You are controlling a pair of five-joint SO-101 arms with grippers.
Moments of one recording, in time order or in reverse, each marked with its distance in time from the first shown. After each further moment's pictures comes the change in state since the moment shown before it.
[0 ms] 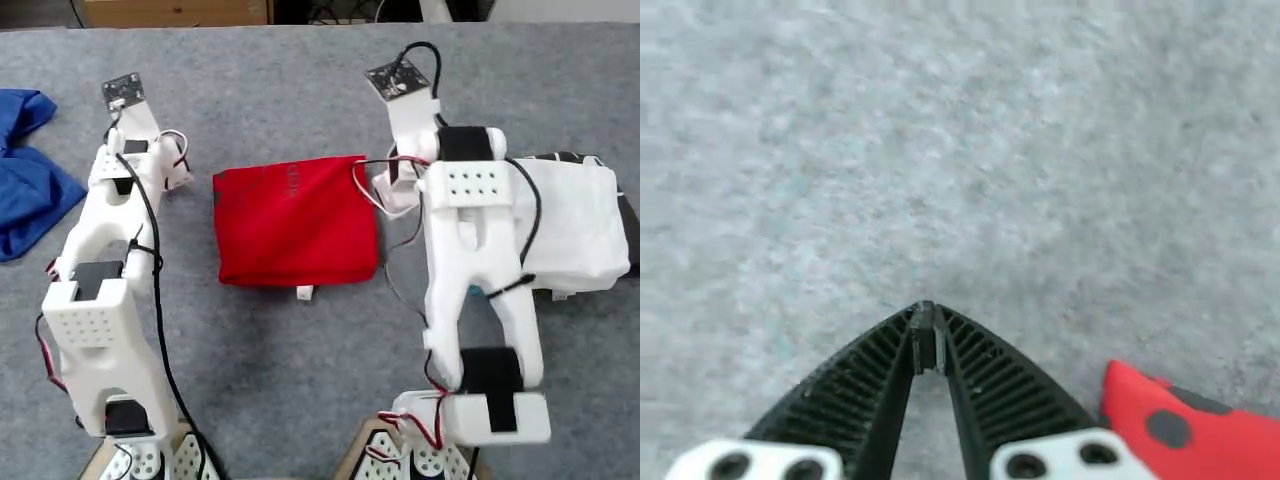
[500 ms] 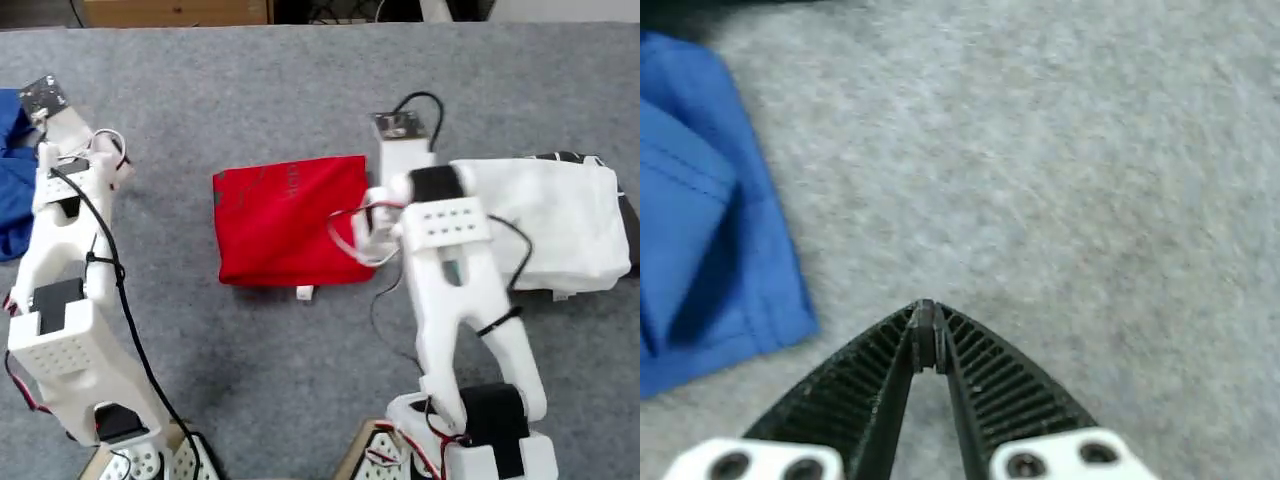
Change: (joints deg) left arm -11.4 -6.9 11.2 -16.3 0.2; right arm -9.2 -9.4 18.9 -2.0 -25.2
